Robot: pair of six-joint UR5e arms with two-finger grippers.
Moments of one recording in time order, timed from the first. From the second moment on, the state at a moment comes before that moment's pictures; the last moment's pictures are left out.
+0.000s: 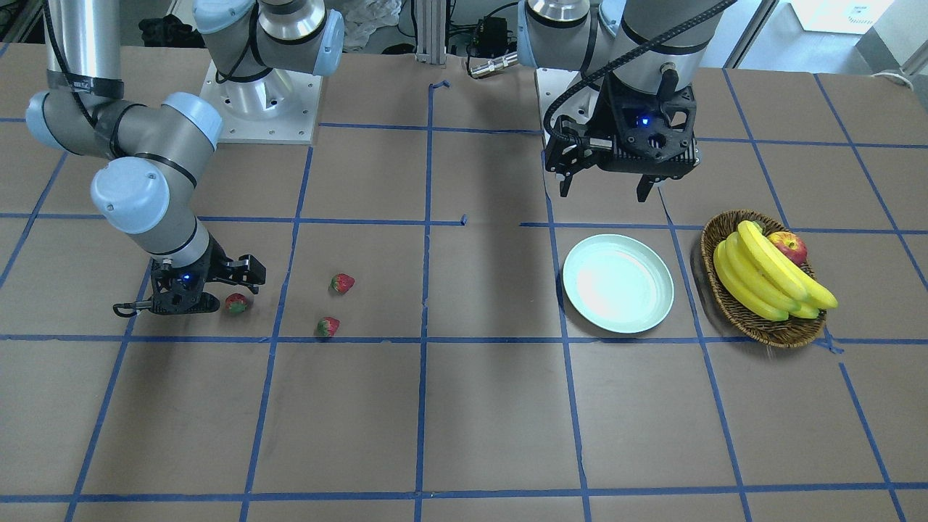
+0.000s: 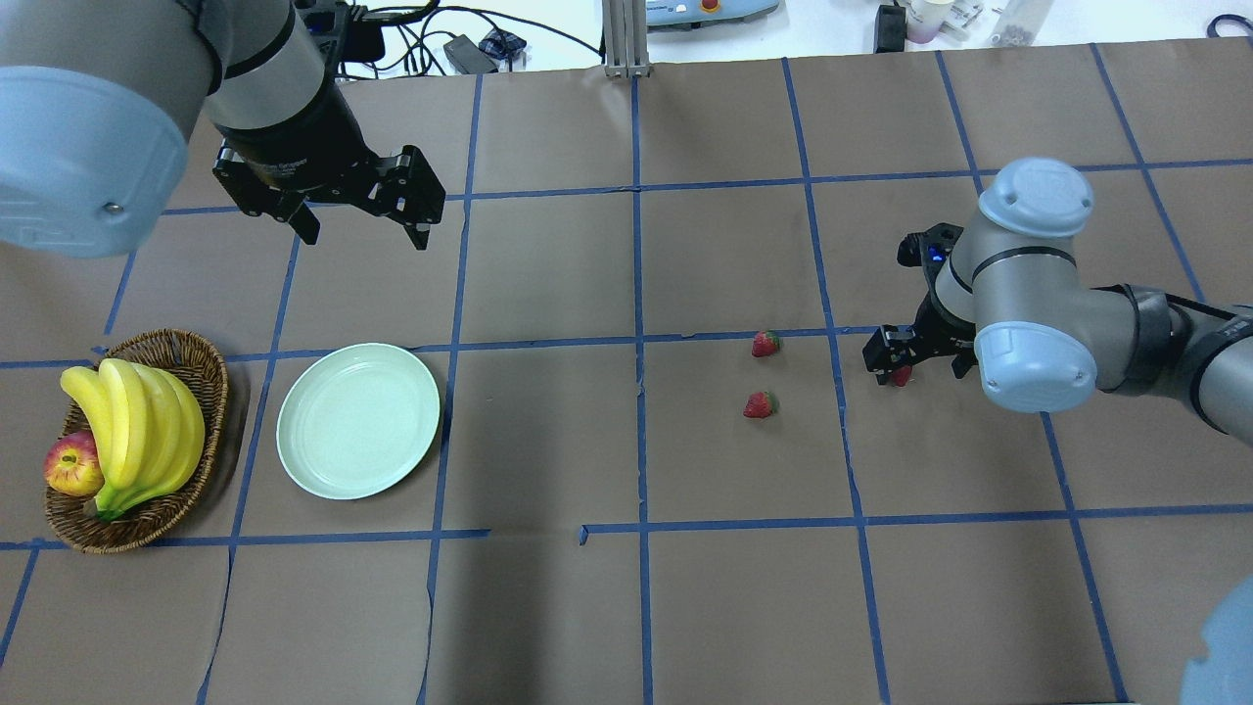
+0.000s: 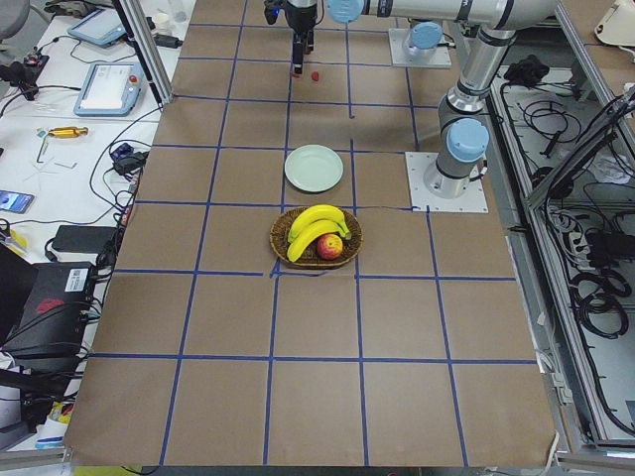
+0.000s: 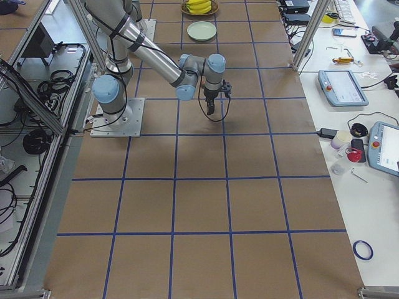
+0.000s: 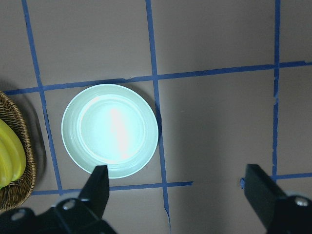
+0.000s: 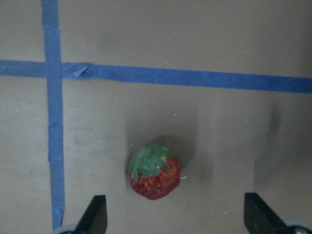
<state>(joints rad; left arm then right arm) -1.65 -1.58 -1.57 -1.52 1.61 0.00 1.38 -1.31 2.11 -2.31 -1.56 -0.27</state>
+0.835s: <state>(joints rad) -1.65 -1.58 -1.57 -1.52 1.61 0.00 1.38 -1.28 2.12 -2.39 -1.53 -0.30</state>
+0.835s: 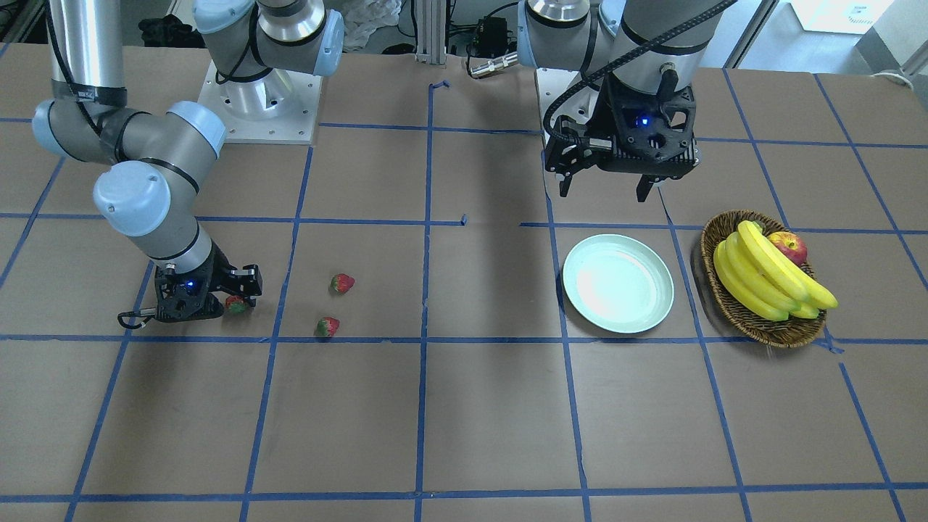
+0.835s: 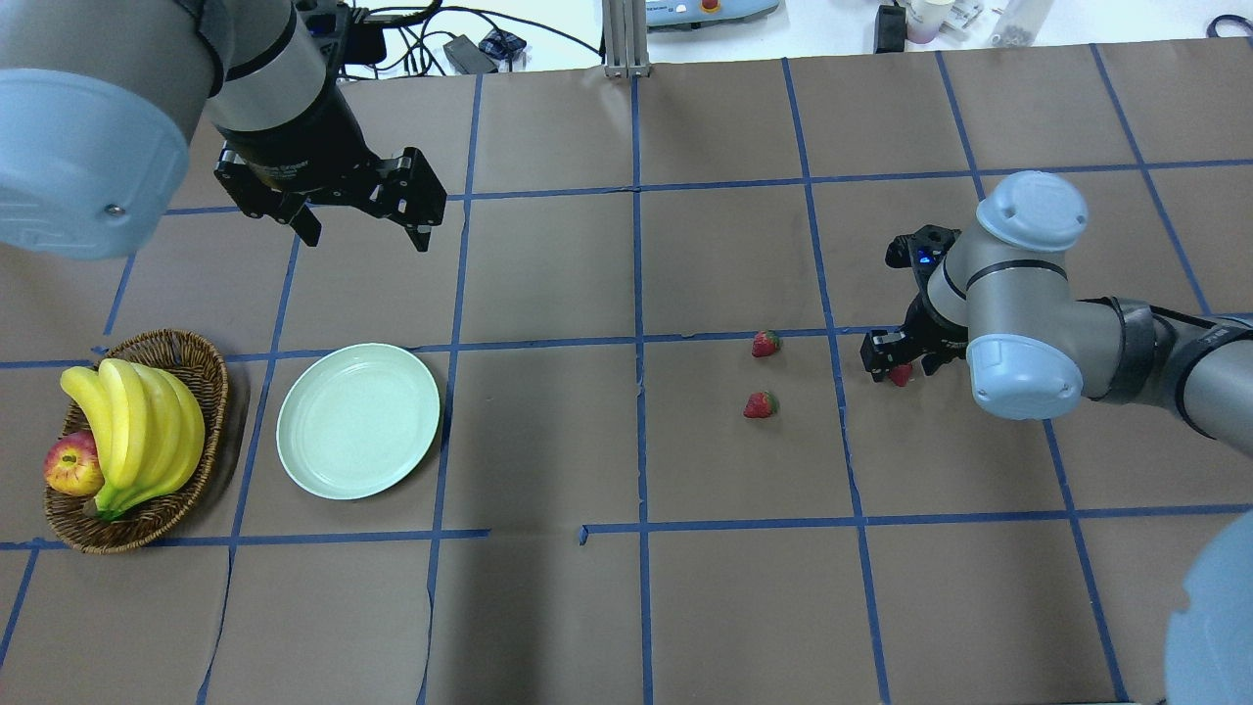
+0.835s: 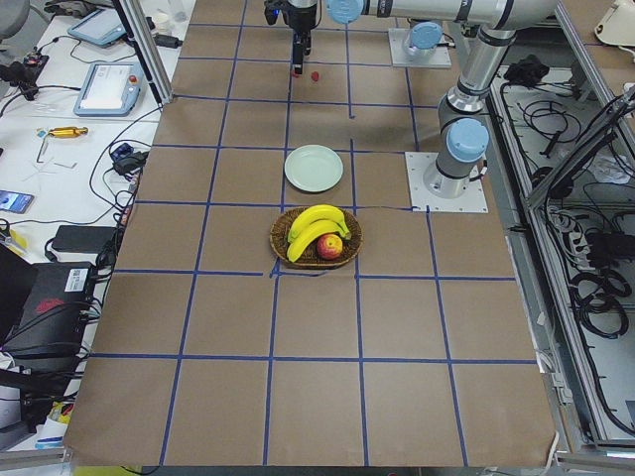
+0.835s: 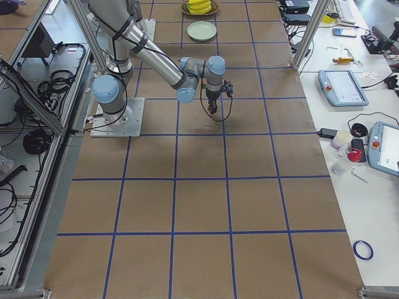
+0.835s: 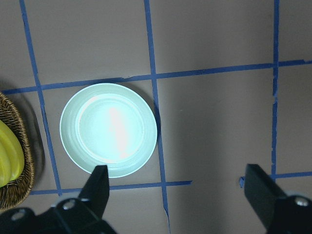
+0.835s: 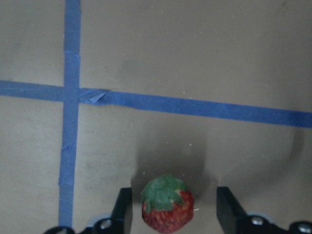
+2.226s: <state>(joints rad) -1.65 -1.57 -1.58 -1.52 1.62 0.00 1.95 -1.25 1.90 -2.39 -1.48 0.40</state>
